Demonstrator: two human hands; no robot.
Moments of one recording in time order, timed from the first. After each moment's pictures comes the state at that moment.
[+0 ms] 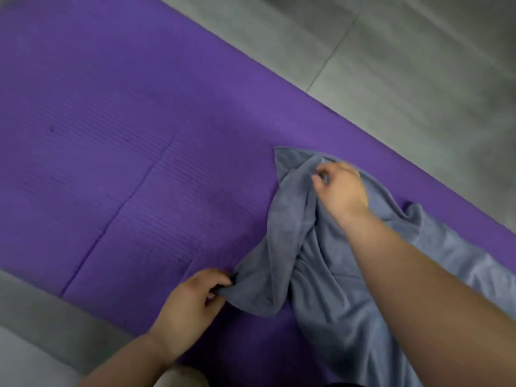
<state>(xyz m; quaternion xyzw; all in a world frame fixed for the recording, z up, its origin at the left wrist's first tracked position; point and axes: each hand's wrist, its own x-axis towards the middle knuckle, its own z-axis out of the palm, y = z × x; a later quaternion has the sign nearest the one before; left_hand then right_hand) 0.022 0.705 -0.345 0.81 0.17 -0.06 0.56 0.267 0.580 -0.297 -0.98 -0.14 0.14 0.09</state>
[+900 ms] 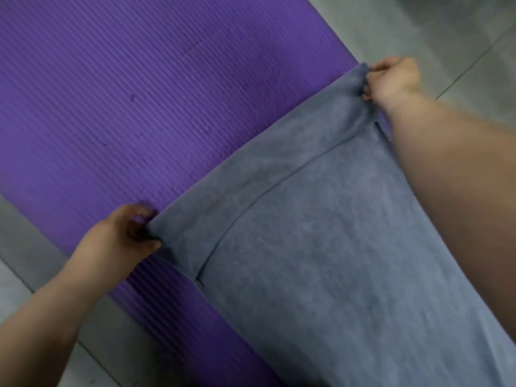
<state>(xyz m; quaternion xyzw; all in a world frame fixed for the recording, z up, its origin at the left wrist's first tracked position) 0.009 0.870 -0.354 0.72 0.52 -0.08 0.45 0.424 0.799 -0.330 -0.95 -0.14 0.17 0.21</state>
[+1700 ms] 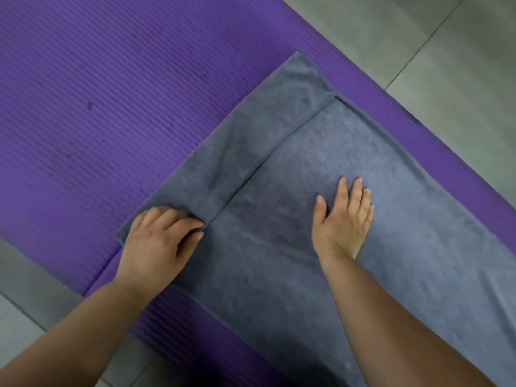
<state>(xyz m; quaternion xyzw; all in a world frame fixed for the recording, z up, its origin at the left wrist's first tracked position) 0.047 0.816 -0.379 0.96 0.19 0.08 0.18 0.228 0.633 -0.399 -0.99 -0.12 0.02 0.09</state>
